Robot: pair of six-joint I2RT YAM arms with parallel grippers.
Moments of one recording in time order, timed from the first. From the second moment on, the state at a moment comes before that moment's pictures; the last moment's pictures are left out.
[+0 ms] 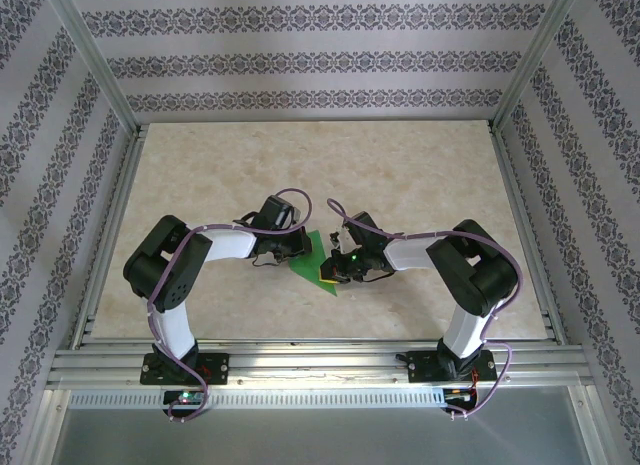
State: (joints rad) left arm -0.52 1.83 0.89 0.00 0.41 -0.81; right arm 0.61 1.77 0.73 -0.02 -0.68 0.73
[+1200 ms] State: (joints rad) left arm -0.49 1.84 0.81 0.17 0.50 -0.87; right arm 0.65 1.82 0.84 -0.07 -0.61 0.81
